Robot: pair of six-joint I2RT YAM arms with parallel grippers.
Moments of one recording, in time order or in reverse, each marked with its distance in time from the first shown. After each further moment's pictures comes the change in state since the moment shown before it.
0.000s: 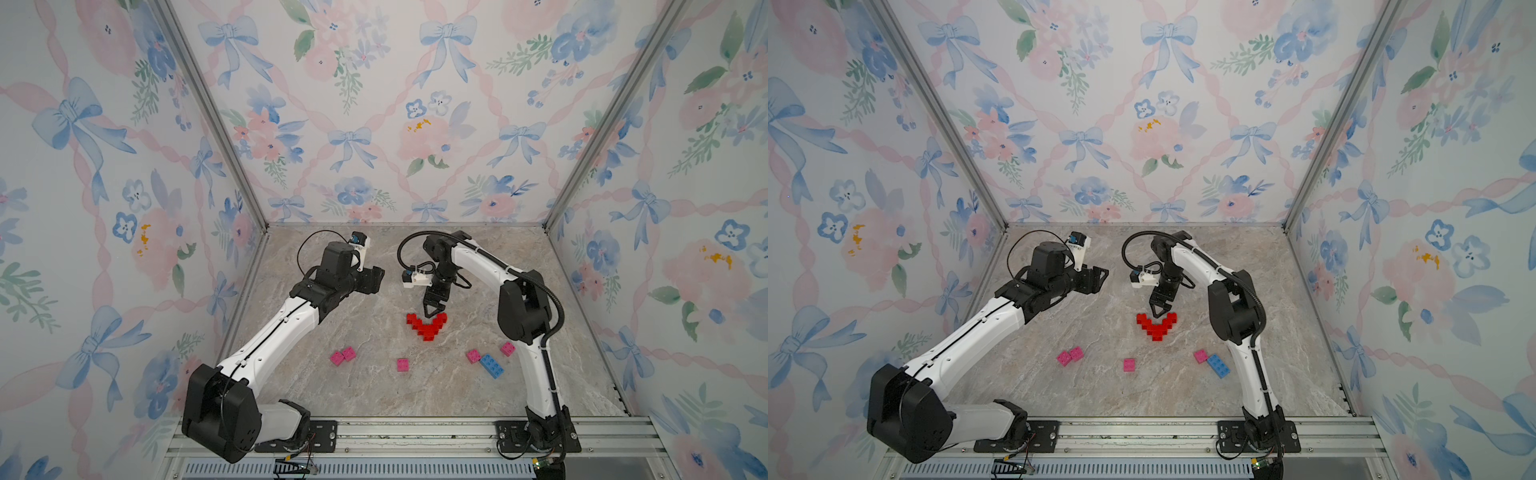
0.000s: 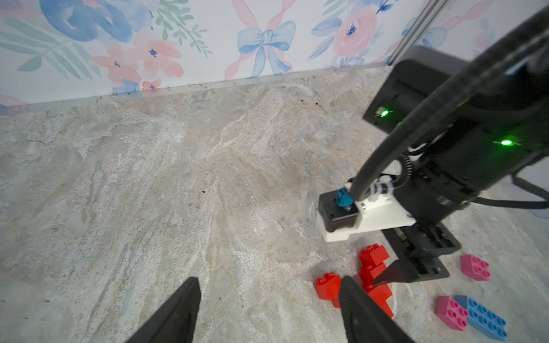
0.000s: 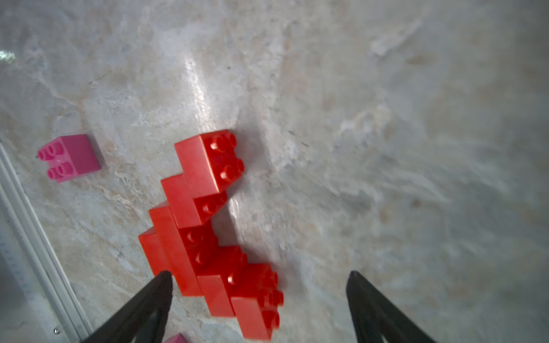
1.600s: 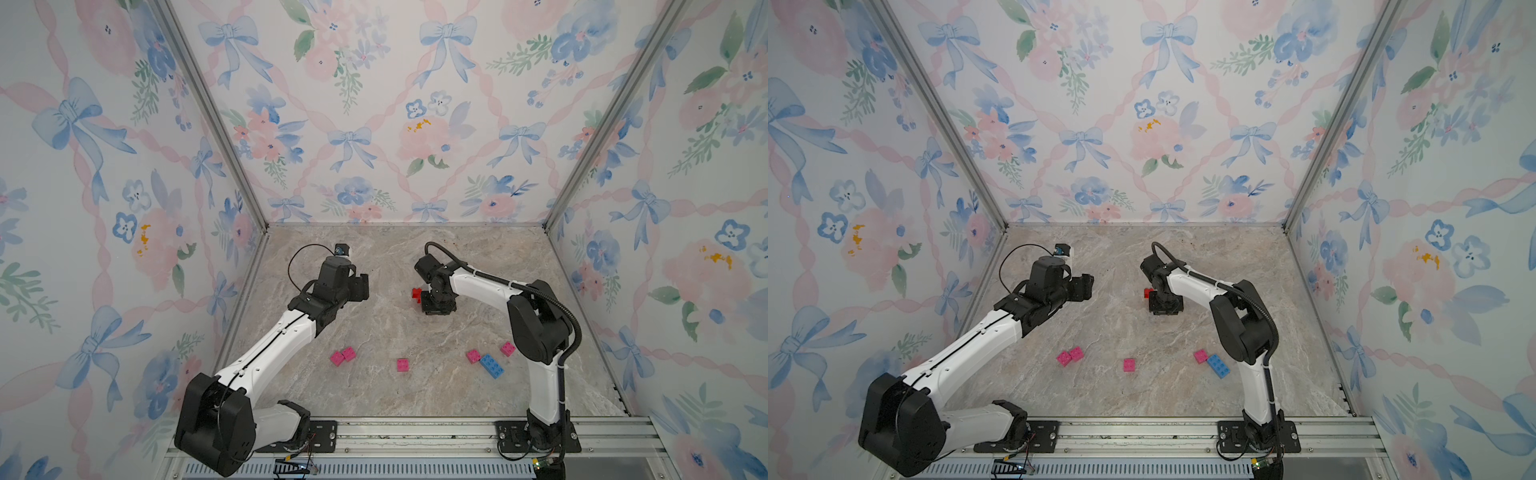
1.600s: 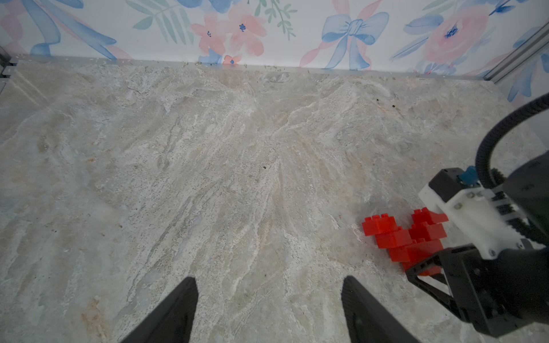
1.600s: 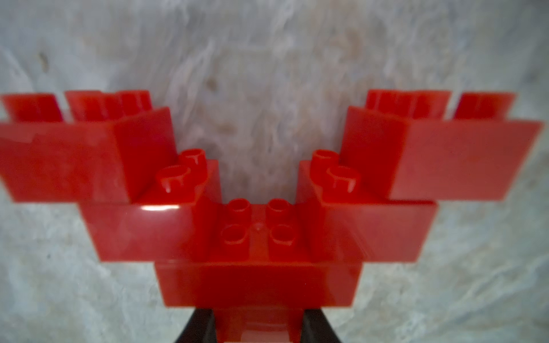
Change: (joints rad) left arm 0.005 -0.059 -0.151 0.044 -0.230 -0.111; right arm 0.100 -0.129 -0.374 0.420 0.323 1.239
